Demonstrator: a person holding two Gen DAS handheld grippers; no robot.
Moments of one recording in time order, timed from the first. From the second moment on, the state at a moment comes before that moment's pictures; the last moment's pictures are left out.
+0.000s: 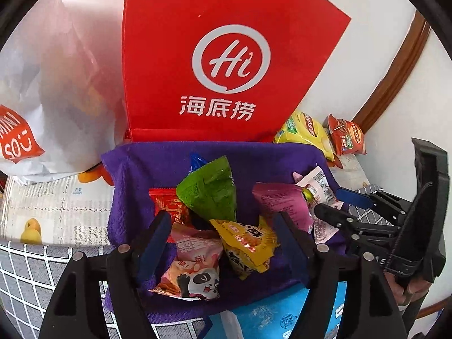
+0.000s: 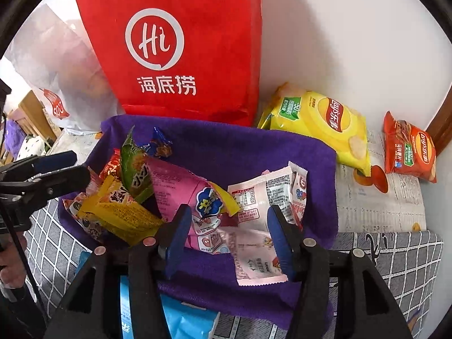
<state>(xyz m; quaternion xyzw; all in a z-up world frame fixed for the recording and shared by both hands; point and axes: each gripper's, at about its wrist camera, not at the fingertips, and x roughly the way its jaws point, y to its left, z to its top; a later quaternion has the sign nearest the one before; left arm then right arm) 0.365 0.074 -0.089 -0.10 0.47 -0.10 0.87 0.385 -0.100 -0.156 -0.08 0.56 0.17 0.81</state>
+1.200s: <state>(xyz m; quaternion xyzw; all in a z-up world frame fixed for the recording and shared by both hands) 0.227 0.044 -0.008 -0.03 0.42 -0.10 0.90 0.226 -0.144 -0.006 -0.02 0.47 0.09 0.88</state>
